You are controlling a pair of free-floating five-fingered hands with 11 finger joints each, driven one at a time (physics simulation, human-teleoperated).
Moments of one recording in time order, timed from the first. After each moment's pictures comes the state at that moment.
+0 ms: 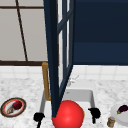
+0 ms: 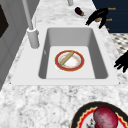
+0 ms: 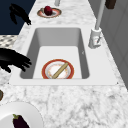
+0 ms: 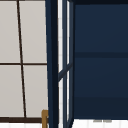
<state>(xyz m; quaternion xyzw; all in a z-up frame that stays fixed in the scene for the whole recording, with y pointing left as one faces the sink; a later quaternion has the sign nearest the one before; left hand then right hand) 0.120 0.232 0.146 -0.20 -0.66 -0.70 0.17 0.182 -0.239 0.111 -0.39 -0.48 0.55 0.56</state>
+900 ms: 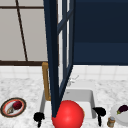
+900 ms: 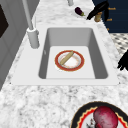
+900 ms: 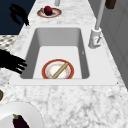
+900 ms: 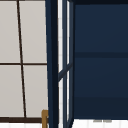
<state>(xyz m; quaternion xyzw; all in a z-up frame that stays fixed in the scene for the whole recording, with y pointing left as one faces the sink) 0.121 0.231 0.145 -0.19 -0.67 -0.70 0.17 0.179 -0.277 0.150 -0.32 -0.43 0.60 0.60</state>
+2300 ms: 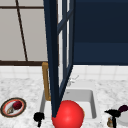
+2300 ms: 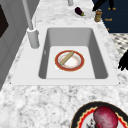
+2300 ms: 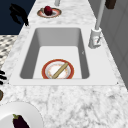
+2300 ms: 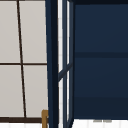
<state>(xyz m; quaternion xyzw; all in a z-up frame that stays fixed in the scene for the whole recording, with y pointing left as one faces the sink) 0.121 0.231 0.145 -0.19 -0.67 -0.70 0.17 0.142 -0.375 0.196 -0.25 -0.38 0.63 0.63</state>
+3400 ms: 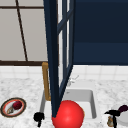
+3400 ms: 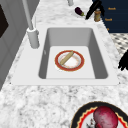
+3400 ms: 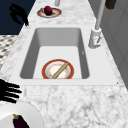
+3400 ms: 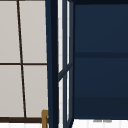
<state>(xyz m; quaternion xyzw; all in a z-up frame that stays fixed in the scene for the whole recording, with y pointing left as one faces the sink) 0.121 0.231 0.145 -0.19 -0.67 -0.70 0.17 0.201 -0.404 0.128 -0.19 -0.36 0.65 0.64</state>
